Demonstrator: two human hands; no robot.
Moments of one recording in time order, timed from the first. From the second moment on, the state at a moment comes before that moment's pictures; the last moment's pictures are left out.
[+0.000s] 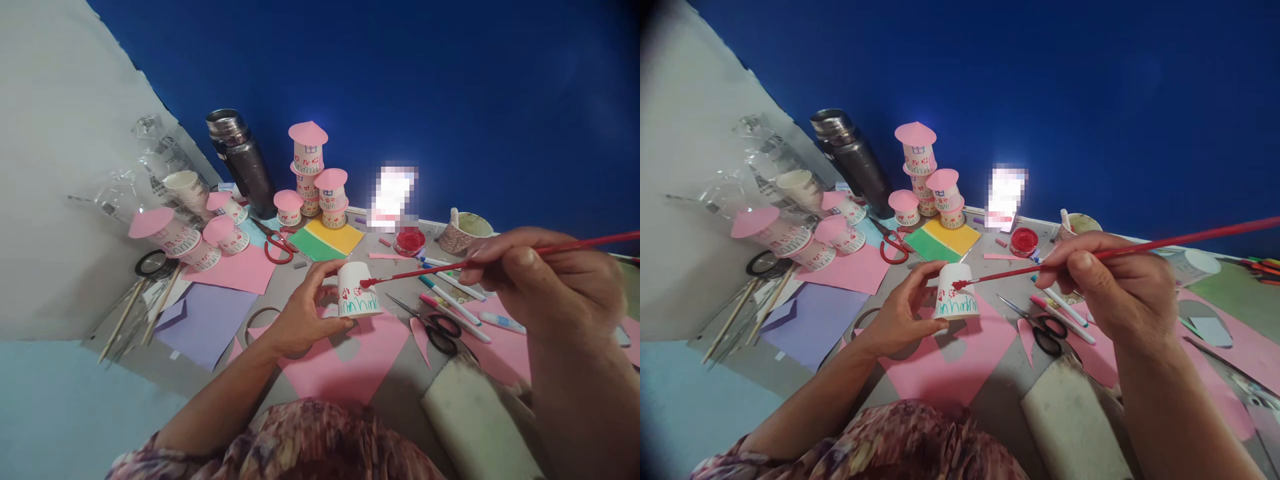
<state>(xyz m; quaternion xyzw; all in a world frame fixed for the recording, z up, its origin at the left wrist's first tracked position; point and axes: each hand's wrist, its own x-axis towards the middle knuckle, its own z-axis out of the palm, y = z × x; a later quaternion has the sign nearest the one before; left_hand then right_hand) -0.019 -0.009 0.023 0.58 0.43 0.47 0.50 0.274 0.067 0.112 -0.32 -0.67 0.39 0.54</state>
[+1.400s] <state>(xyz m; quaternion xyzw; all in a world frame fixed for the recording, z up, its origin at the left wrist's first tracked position) -0.014 -0.008 0.026 0.55 0.38 0.51 0.54 0.279 0.071 0.108 -0.31 -0.67 0.41 0.53</state>
